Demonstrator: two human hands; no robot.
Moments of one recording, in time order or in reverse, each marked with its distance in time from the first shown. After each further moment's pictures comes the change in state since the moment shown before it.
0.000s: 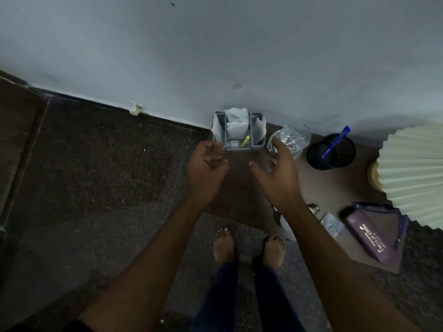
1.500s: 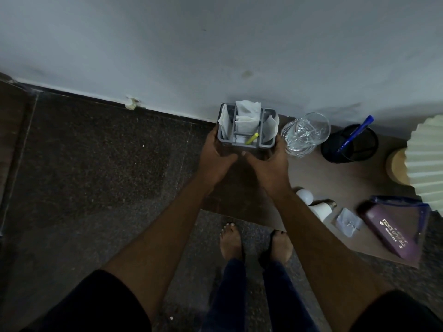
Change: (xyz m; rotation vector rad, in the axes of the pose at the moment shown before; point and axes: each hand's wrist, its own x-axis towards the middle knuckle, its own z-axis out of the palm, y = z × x) left_hand 0.055 -0.035 0.001 -0.111 -0.233 -0.208; right_hand 0.036 0.027 0.067 0.351 0.103 0.175
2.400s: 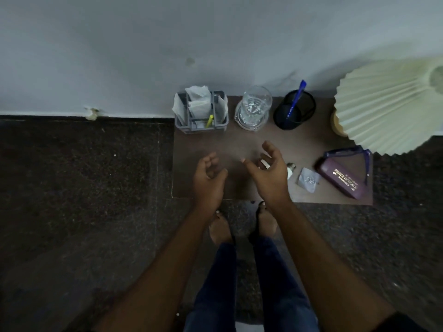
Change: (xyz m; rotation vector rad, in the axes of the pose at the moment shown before) left_hand -0.096 -0.042 0.064 -0.005 0.092 -0.035; right_hand -0.092 0.012 -0.081 0.038 0.242 0.067
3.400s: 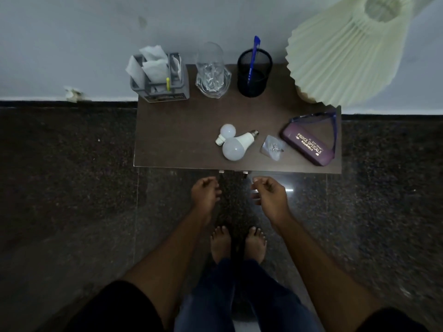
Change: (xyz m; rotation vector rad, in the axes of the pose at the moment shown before) left_hand -0.069 -0.151 0.084 -0.054 0.066 -0.356; right_hand -0.045 0.142 -0.142 0.043 -0.092 0.327
